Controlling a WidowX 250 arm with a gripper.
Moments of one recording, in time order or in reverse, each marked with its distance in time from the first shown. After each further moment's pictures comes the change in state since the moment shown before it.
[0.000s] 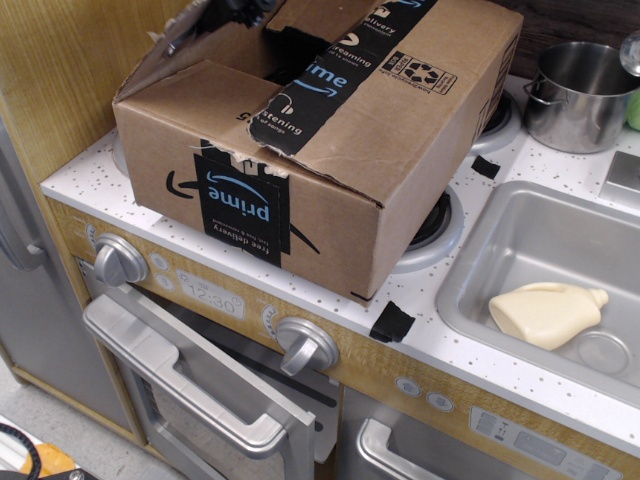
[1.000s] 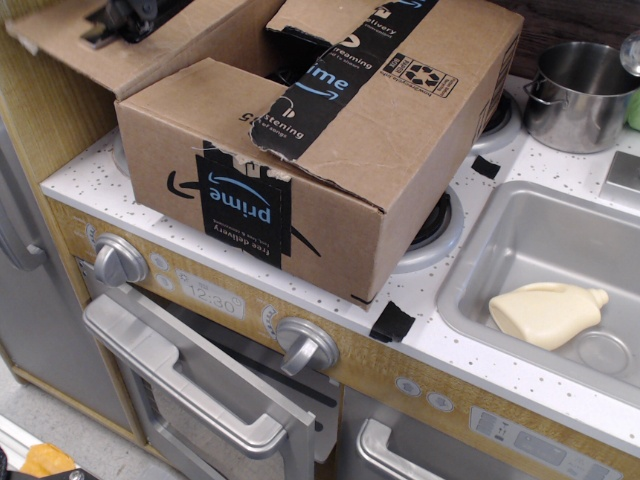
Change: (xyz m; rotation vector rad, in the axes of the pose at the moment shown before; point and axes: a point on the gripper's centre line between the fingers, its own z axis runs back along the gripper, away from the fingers) arm -0.030 0.036 -0.064 0.014 -0.112 -0.013
